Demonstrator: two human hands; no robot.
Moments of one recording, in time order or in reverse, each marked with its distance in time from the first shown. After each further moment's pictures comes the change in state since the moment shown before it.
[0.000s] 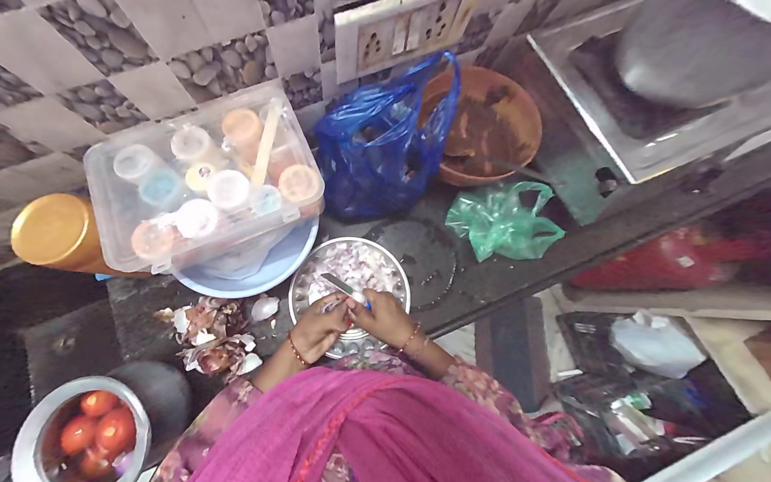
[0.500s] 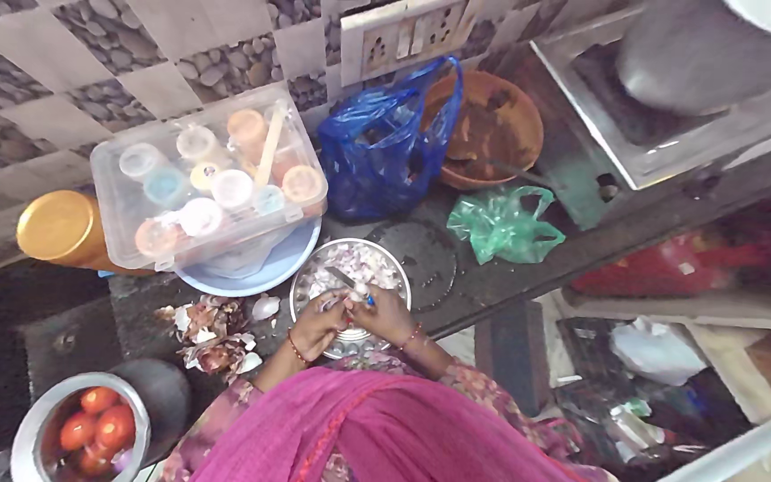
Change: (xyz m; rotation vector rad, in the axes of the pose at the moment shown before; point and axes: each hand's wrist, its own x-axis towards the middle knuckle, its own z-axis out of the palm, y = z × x) left_hand 0.000 0.001 0.002 0.057 0.080 0.042; right_hand 0.003 -0.001 -0.003 -0.039 0.048 0.055
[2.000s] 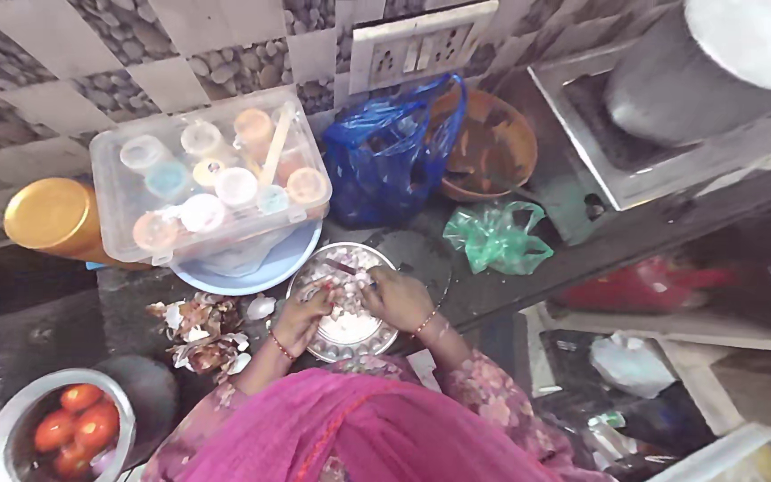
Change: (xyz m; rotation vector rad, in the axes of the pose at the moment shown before) left_hand 0.001 0.024 0.001 0.039 0.226 0.026; right_hand 0.013 -0.026 -0.055 -0.419 -0.143 0.018
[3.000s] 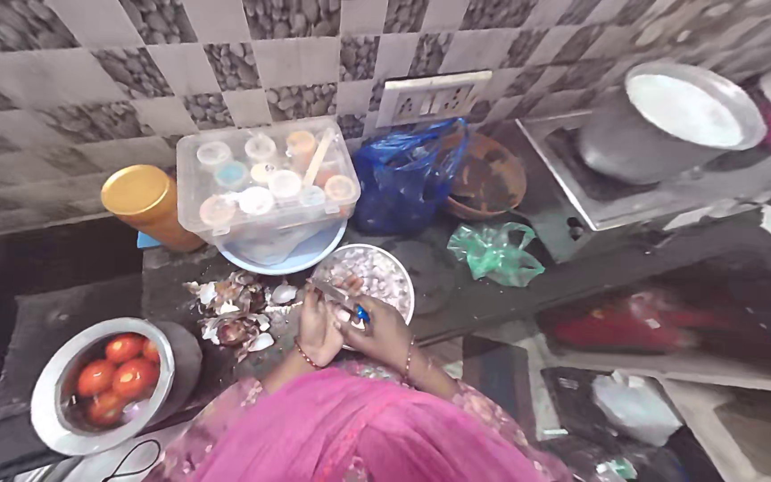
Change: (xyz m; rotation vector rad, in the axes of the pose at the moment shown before) left_hand -0.052 -0.012 0.018 -0.663 -0.093 0.117; right_hand -0.054 -0.058 0.052 0.327 0.251 -0.239
